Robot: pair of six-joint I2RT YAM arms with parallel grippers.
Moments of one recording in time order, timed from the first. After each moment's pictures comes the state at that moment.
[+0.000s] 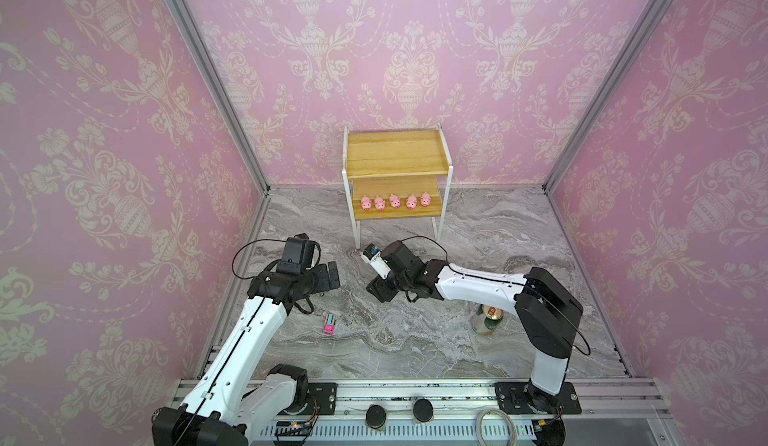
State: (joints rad) left arm -0.18 1.00 0.86 -0.86 -0.04 -0.42; right arm 0.92 1.87 1.28 -0.22 -0.06 0.10
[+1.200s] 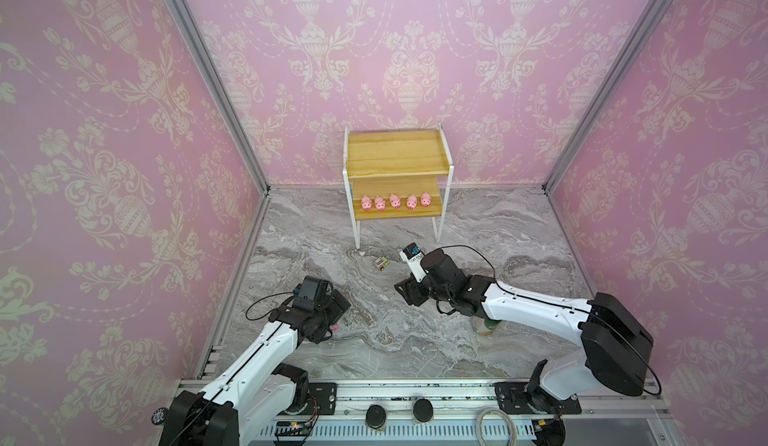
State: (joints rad) left arm -0.29 0.96 0.41 -0.52 0.12 -1.13; right arm 0.86 1.49 0.89 -0.09 0.01 0.27
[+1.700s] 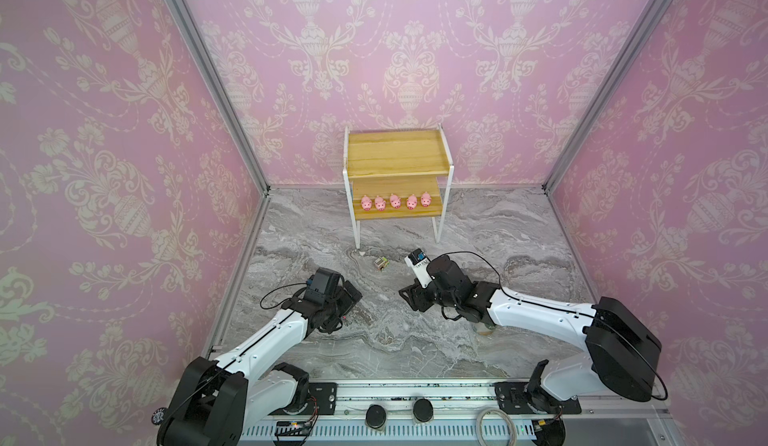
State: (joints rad) left arm -0.36 1.11 0.46 -0.37 0.15 -1.16; right arm 0.86 1.46 0.80 -0.03 -0.03 0.27
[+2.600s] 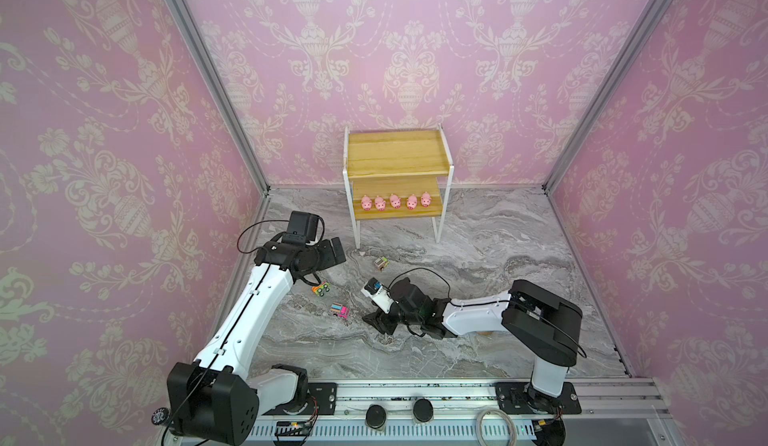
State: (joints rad) left arm -0.15 1.22 1.13 -0.89 0.02 -0.48; right arm 1.04 1.88 0.90 0.38 -0.12 0.11
